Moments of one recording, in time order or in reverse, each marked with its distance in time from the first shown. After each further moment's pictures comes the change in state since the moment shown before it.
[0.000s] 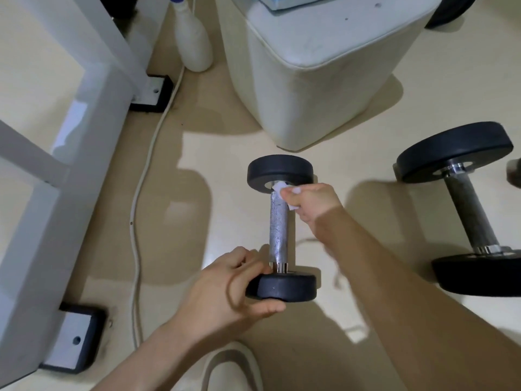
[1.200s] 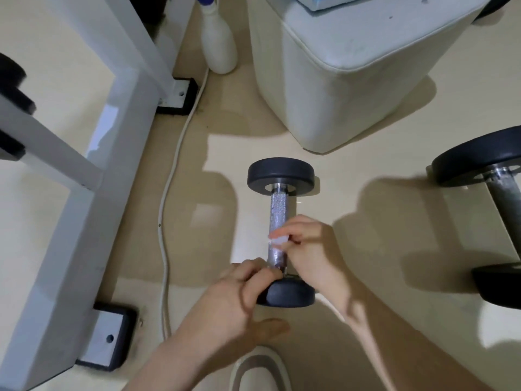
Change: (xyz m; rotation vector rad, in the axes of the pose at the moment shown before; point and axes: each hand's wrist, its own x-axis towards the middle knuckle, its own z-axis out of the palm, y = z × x) left_hand -0.022 -0.024 -0.019 -0.017 -0.069 0.031; right_hand -0.036 0.051 0.055 -0.303 0.023 -0.565
